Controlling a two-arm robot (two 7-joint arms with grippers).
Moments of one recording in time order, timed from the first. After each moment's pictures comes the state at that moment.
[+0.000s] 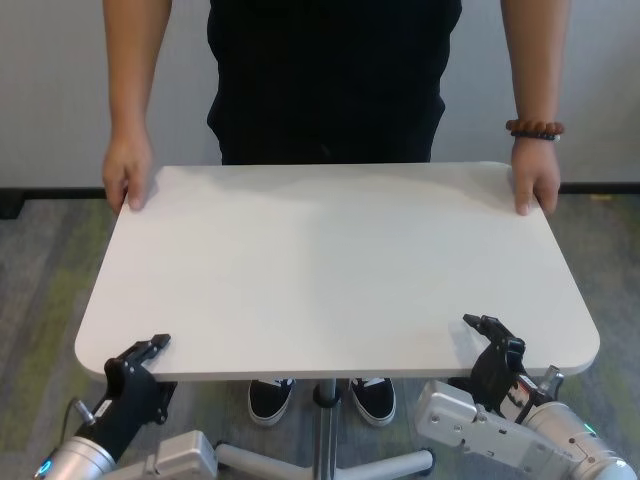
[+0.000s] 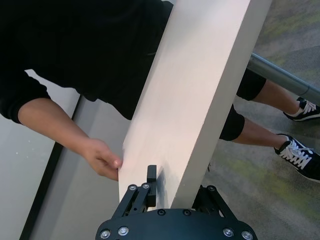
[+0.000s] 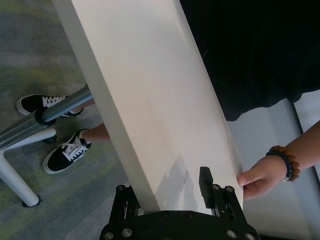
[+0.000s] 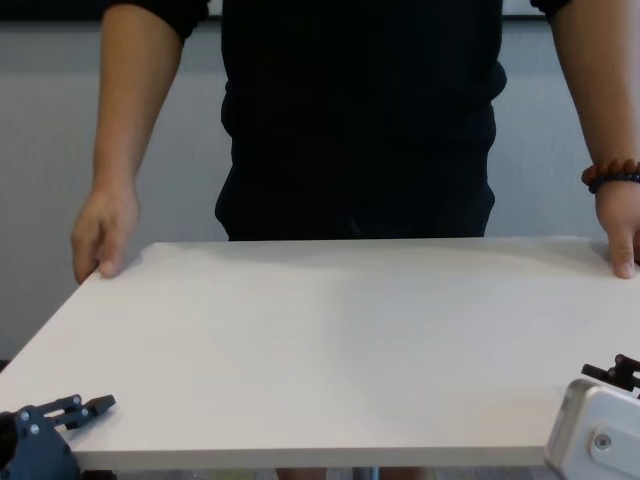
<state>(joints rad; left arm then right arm) 0.08 0.45 0.38 -1.42 0.77 -0.19 0.25 -0.07 0.48 -0.44 -1.65 -0.68 0.20 0.06</state>
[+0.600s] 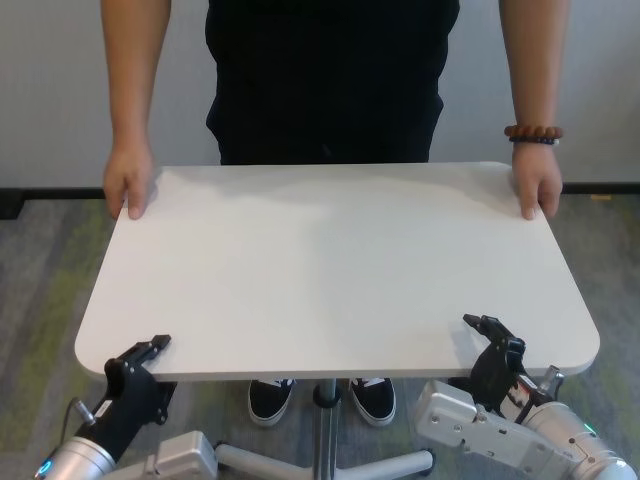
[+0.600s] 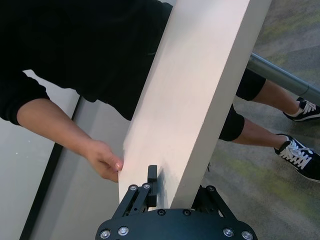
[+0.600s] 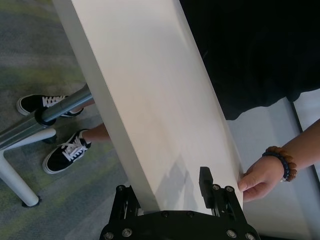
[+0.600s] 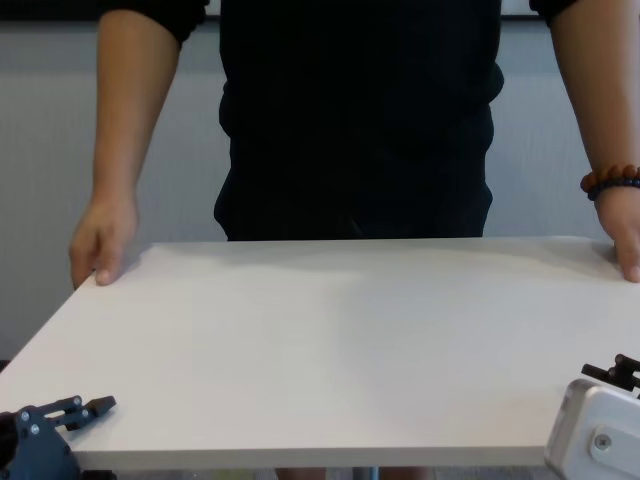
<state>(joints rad) 0.08 0.45 0.38 -1.42 0.77 -0.19 0.25 -0.07 0.48 -0.44 -1.65 -0.68 0.20 0.06</state>
